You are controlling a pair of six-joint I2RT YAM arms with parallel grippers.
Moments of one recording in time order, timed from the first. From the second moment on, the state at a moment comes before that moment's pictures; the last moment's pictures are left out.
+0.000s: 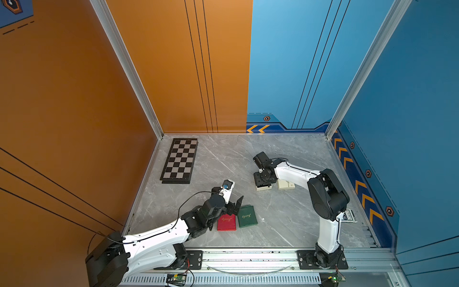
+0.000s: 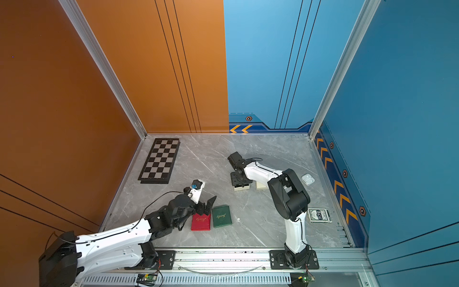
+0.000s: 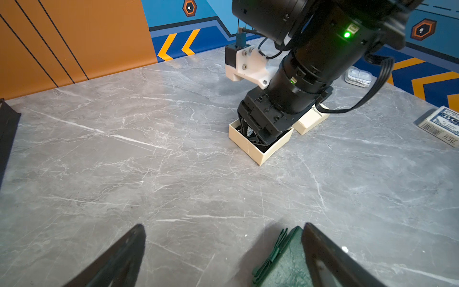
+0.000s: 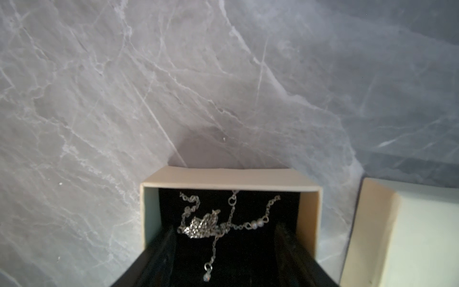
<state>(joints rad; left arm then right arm) -0.94 1.01 0.42 0.17 -0.35 -0.21 0.58 1.97 1.35 -0.62 0.12 0.38</state>
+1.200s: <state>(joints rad) -0.94 1.02 0.52 0.05 -0.30 -0.21 0.56 1.89 1.37 -0.62 0.06 0.39</state>
